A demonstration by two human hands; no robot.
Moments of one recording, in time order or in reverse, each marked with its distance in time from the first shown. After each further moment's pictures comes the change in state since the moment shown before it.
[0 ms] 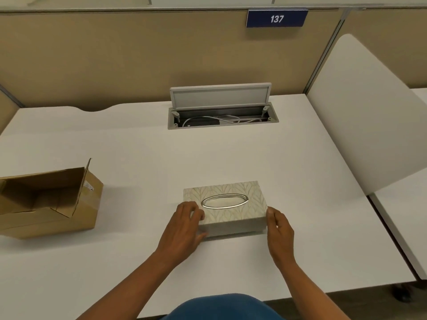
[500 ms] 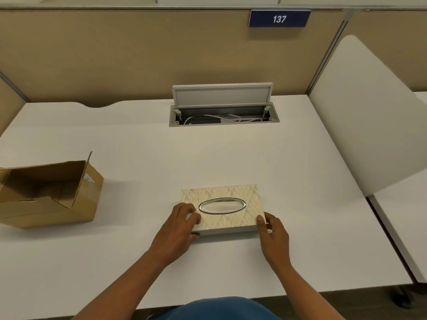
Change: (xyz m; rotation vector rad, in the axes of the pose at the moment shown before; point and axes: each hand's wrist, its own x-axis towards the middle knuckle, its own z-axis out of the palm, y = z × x) left_hand -0.016 -0.008 0.010 0.017 -0.069 0.029; right_hand -0.005 0.024 -0.008 -0.223 -0.083 -0.053
